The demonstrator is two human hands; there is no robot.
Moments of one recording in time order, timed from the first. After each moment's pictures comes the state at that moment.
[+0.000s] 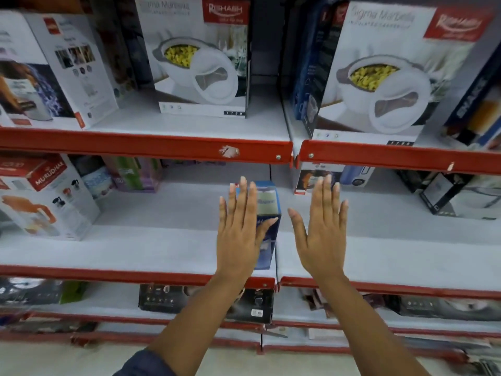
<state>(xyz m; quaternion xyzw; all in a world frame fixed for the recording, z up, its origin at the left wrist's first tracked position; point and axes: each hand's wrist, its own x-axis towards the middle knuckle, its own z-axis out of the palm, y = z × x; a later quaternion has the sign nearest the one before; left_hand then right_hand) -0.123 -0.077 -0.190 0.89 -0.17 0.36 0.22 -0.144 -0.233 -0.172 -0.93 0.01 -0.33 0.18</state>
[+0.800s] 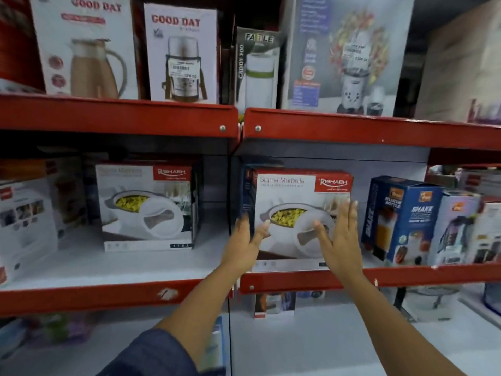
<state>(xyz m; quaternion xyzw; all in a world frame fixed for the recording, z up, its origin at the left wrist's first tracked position) 0.010 -0.191 0.000 0.84 -0.21 0.10 0.49 -0.046 -0.392 0.000 -0.85 0.07 -0.42 0.30</state>
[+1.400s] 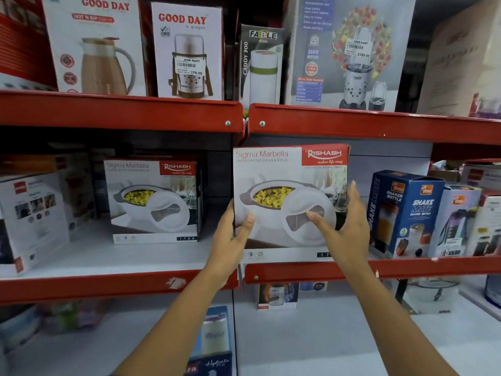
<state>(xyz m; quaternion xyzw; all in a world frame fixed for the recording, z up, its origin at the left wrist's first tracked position) -0.033 -0.152 0.003 0.69 -0.25 0.12 0.67 -0.089 -0.360 0.026 -0.77 0.03 -0.48 0.43</state>
